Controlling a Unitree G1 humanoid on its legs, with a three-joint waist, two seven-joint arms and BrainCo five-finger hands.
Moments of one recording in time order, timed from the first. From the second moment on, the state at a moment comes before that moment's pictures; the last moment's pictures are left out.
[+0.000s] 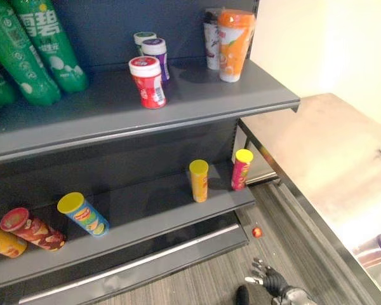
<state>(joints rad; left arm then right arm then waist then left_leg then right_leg) 0.19 0.16 0.05 1.11 -0.23 0.03 0.10 0.25 -0.18 0.19 0.60 0.19 0.03 0.18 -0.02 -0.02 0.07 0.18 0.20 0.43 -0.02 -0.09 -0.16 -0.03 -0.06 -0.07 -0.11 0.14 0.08</state>
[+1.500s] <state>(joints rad) 0.12 0.13 0.20 1.10 -0.31 0.05 0.07 0.21 -0.03 -0.26 1.05 0.20 -0.25 0.03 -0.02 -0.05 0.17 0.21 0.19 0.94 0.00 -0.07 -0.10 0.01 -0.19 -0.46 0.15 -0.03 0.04</state>
